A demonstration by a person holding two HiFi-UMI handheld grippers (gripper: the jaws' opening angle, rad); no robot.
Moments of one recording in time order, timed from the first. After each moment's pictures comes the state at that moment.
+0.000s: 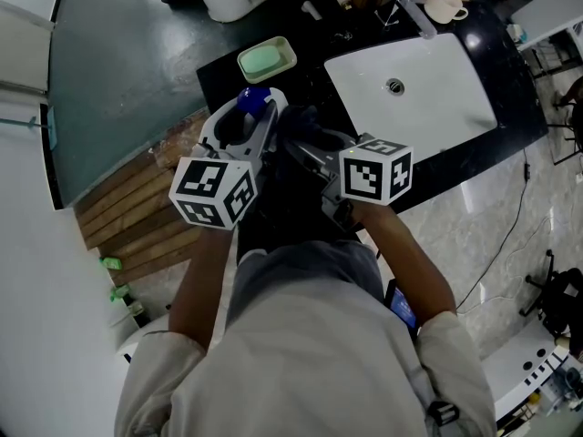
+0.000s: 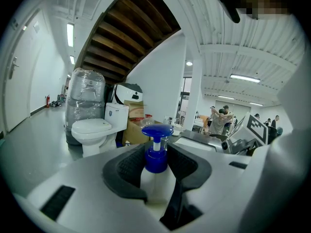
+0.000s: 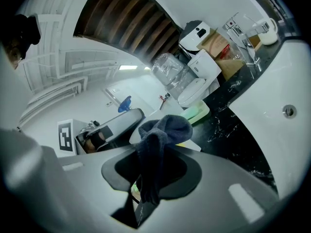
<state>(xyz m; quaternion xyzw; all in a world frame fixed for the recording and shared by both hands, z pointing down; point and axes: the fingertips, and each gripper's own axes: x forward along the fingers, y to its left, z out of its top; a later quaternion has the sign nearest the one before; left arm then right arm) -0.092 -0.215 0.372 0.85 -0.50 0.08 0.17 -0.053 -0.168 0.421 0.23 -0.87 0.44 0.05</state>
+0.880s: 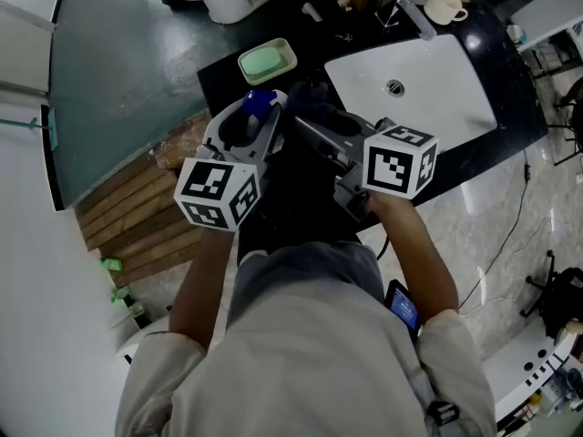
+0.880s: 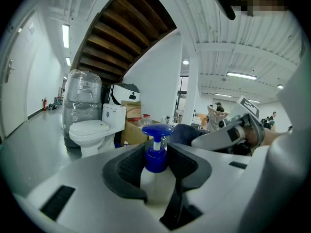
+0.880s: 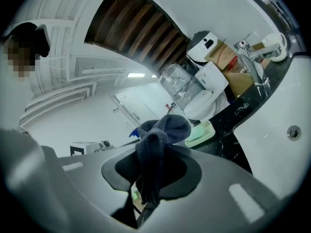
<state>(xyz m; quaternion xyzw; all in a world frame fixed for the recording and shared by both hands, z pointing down) -0.085 -0.212 0.374 0.85 -0.49 0.09 0.15 -0.035 -0.190 0.371 0.22 -0.89 0.40 0.00</state>
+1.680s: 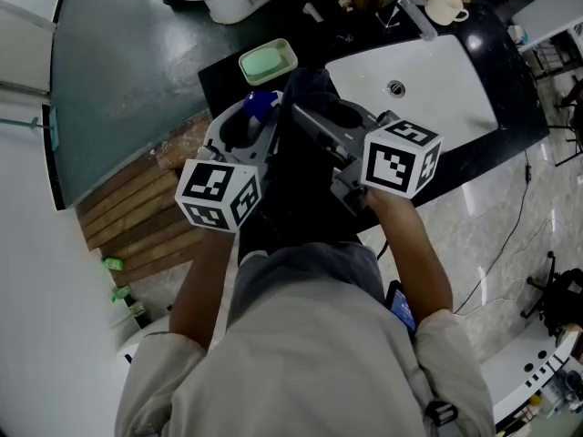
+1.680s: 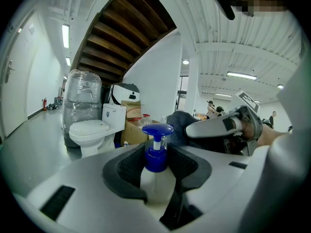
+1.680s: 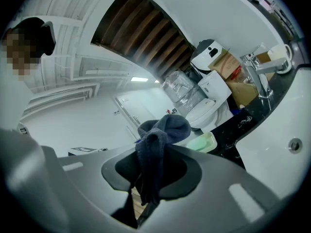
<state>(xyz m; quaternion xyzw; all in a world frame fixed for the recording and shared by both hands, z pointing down) -0.085 -0.210 0.375 0.85 -0.49 0.09 0.15 -0.037 -0.203 0.351 0.23 -0.90 0.36 -0.02</state>
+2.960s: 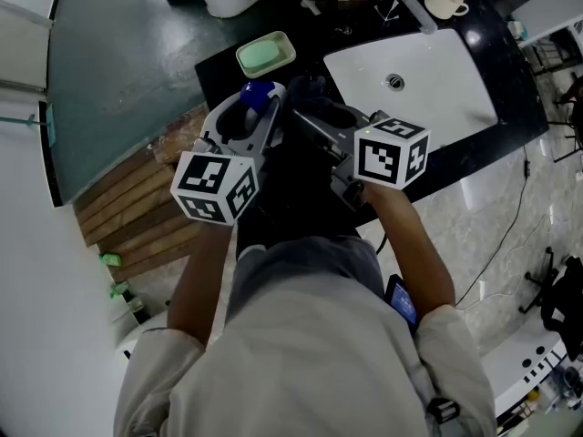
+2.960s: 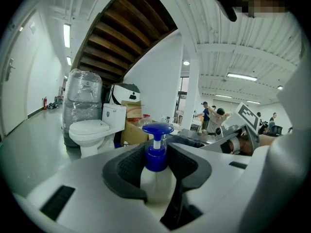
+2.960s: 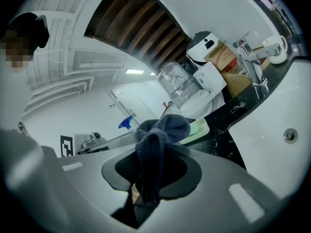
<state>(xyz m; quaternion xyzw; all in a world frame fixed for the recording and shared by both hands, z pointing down) -0.085 -0.213 0.373 0.85 -0.49 0.09 0.15 -0.037 -0.196 0.393 0.23 -0.89 0.38 0.03</state>
